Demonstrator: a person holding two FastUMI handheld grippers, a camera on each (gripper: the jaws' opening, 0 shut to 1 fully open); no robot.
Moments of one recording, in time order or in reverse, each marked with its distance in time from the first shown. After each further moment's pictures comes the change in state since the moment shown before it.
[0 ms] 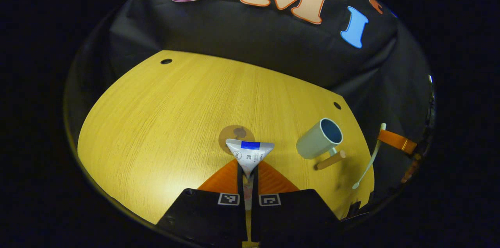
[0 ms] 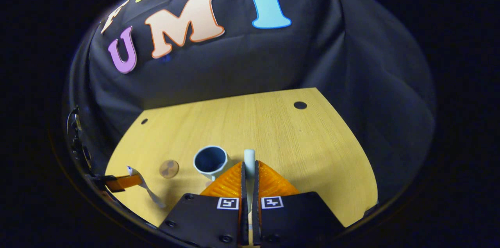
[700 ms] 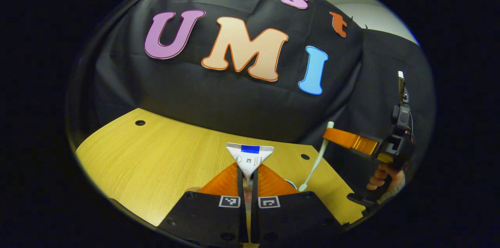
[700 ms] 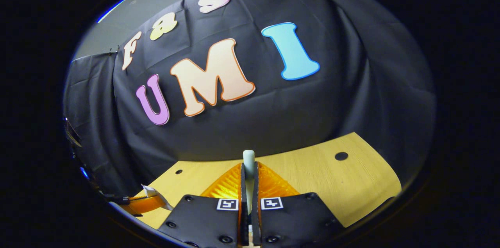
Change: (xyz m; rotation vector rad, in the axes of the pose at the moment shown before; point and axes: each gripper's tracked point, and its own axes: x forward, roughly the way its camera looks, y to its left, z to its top) left arm -0.017 -0.104 0.110 0.078 -0.472 -0.170; right arm 0.038 0.070 0.105 0.038 -0.362 0.263
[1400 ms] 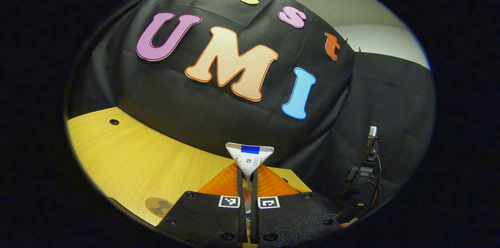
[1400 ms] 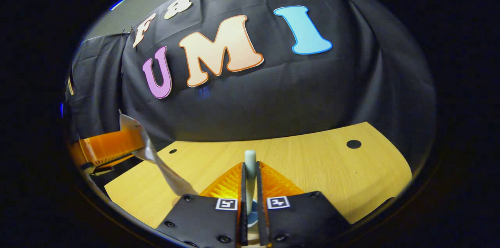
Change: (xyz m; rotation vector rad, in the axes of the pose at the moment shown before) left arm 0.046 -0.039 0.008 -0.121 -0.159 -0.116; right arm 0.022 -0.016 -0.087 -0.041 0.085 0.041
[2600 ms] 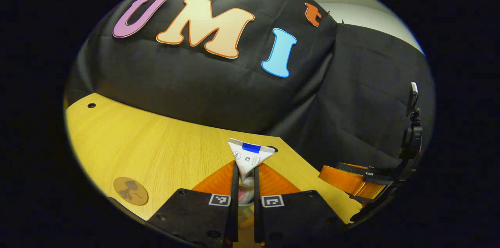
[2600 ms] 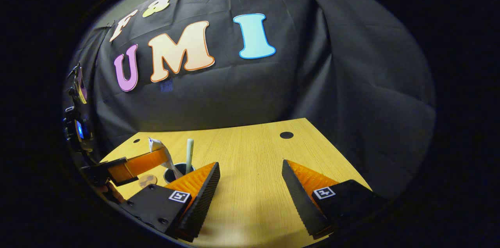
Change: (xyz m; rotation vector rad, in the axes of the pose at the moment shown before) left arm 0.016 -0.038 -0.117 0.062 0.223 -0.132; right arm -0.117 -0.111 -0.007 -0.056 0.030 -0.307
